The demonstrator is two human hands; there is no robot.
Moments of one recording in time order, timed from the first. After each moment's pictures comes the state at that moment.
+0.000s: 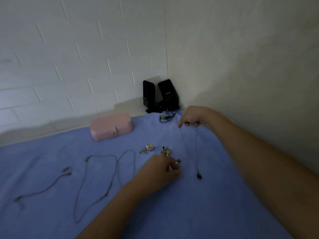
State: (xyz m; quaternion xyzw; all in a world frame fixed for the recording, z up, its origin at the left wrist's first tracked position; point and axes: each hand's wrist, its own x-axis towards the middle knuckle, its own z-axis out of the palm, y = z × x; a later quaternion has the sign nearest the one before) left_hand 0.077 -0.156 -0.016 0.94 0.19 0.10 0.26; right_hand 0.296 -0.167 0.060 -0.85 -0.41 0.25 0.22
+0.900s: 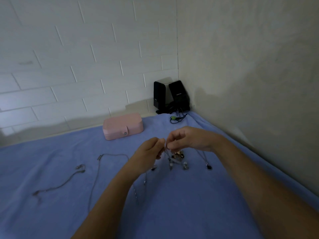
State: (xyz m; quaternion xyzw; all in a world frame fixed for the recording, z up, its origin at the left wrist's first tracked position) left_hand 0.059 -0.109 -0.001 0.81 0.22 0.24 0.49; right_hand 0.226 -0.192 0.022 -0.59 -0.59 0.41 0.37
